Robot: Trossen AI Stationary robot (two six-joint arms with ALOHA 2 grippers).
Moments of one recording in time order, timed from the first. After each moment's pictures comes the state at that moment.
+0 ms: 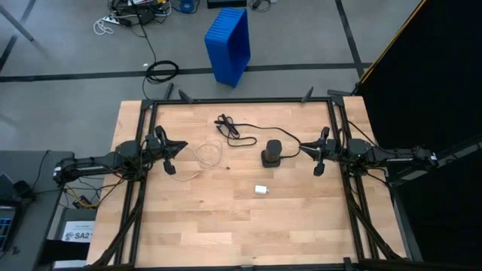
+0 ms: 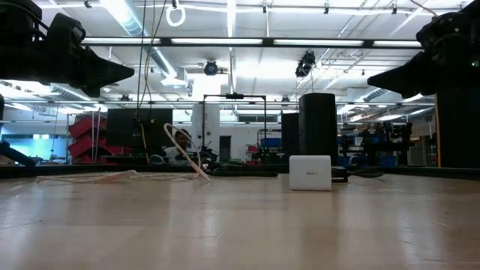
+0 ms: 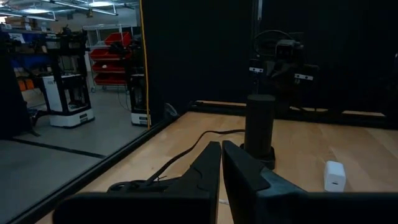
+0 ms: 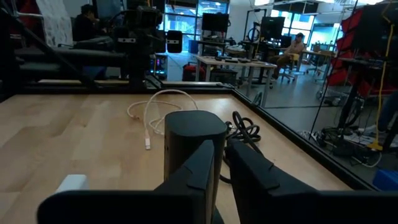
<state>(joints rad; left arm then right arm) 0.09 0.00 0.01 0.08 -0.24 0.02 -0.01 0.08 0.01 0.06 0.28 -0.09</state>
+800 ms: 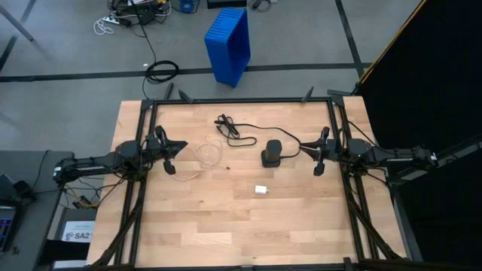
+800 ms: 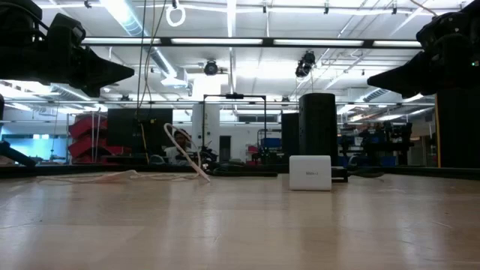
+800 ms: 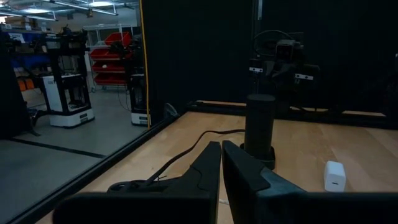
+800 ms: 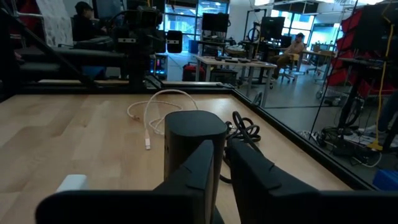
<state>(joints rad) 0.09 0.00 0.01 0.08 -0.24 0.02 -0.01 0.08 0.01 0.06 0.28 -0.09</state>
